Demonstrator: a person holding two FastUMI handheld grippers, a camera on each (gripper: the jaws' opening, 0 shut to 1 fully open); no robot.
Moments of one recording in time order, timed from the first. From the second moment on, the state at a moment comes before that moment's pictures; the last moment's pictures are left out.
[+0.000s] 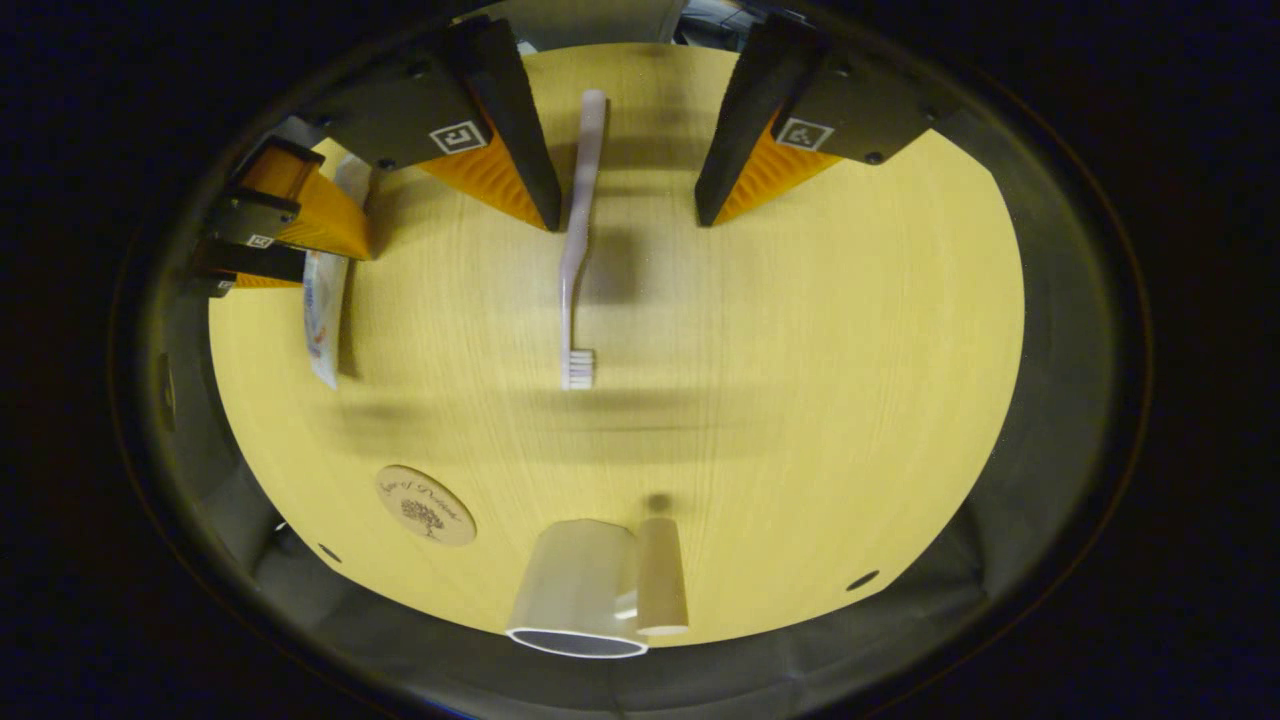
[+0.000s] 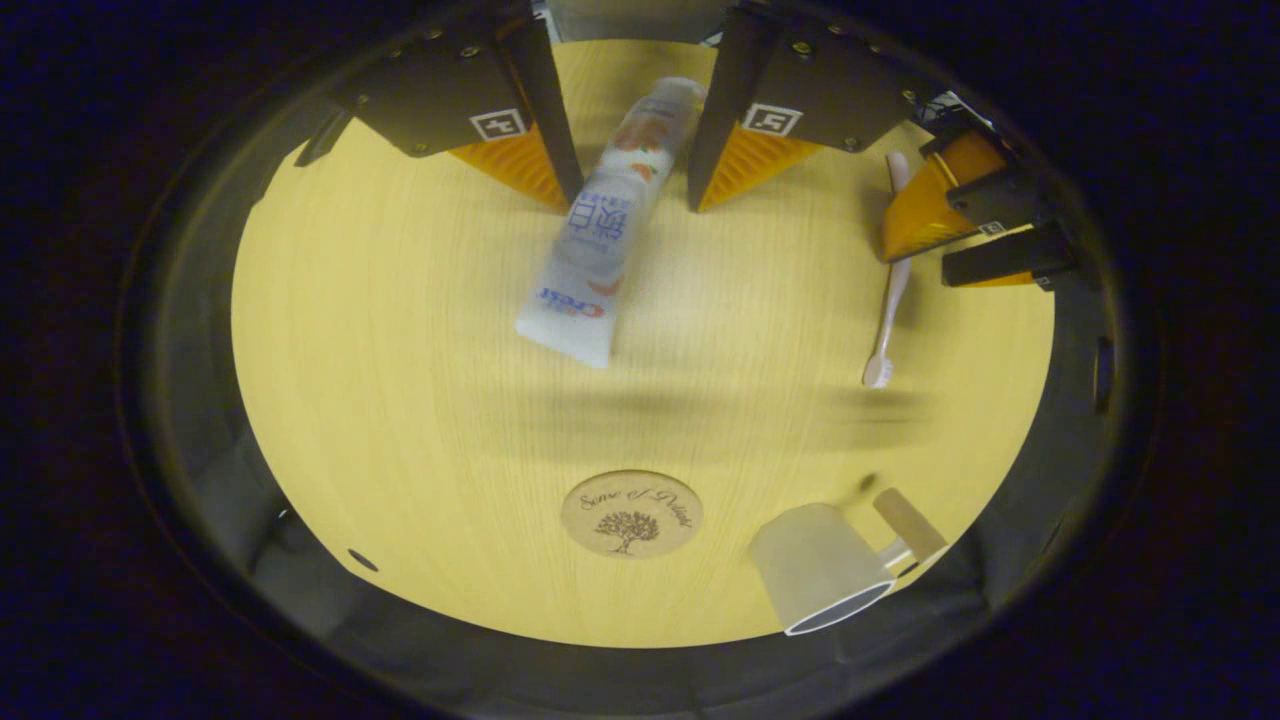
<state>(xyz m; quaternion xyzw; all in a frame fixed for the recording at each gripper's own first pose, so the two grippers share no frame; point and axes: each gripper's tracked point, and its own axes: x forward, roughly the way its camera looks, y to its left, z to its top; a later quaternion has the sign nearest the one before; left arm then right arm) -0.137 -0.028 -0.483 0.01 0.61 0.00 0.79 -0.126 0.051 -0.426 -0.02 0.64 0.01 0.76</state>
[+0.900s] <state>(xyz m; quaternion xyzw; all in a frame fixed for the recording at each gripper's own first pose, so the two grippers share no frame) -0.130 -0.035 -0.484 0.01 0.62 0.00 0.78 -0.140 0.057 -0.424 0.01 0.66 0.01 0.75</state>
